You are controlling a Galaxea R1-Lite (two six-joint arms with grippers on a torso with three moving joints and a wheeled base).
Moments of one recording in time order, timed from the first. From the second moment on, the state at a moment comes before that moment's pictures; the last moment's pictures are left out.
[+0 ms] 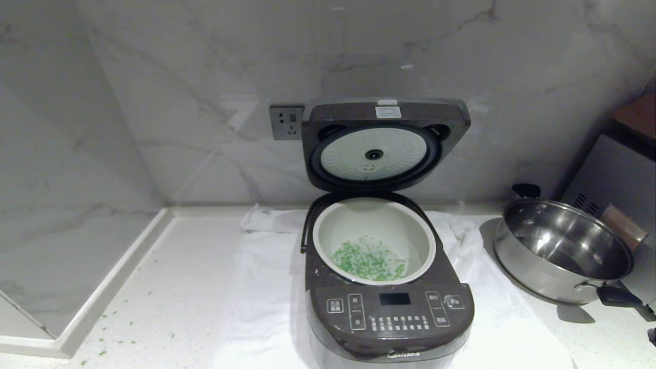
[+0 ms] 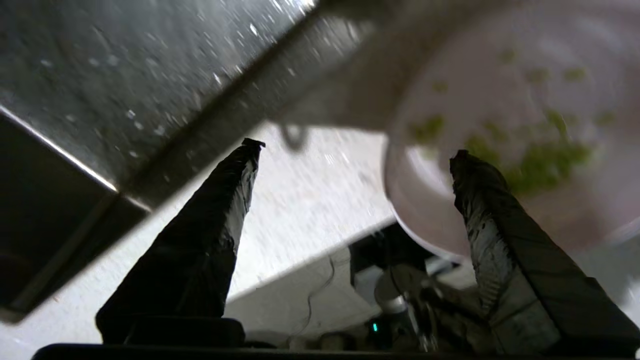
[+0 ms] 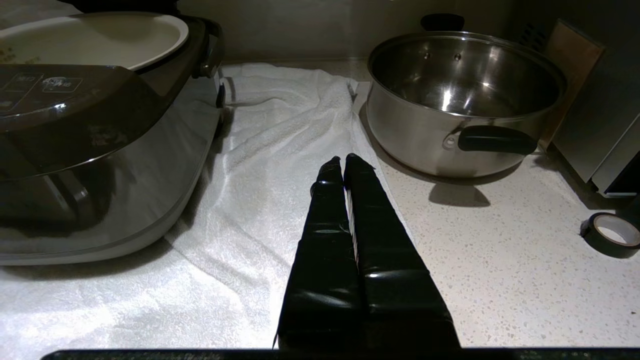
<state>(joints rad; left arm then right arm) 1.40 2.02 -0.97 0.38 -0.04 0.59 0.00 0.00 0.00 0.00 0.00 0.01</state>
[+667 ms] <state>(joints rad) 1.38 2.10 -0.95 0.29 -0.06 0.52 0.00 0.00 0.00 0.00 0.00 0.01</state>
